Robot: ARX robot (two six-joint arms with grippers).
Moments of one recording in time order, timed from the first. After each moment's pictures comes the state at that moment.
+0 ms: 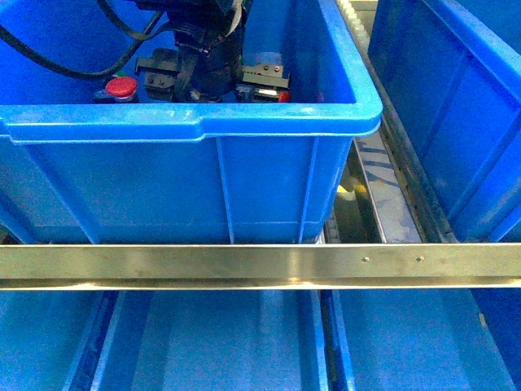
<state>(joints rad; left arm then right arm) -0.41 2.35 1.94 -0.27 -0.35 -0.17 0.00 0.00 0.02 0.00 0.00 0.00</state>
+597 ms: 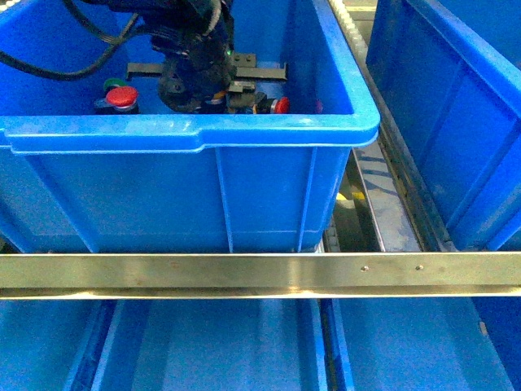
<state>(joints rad) -0.39 2.19 1.74 -0.10 -0.27 -0.21 0.00 0.00 0.02 0.00 0.00 0.00</state>
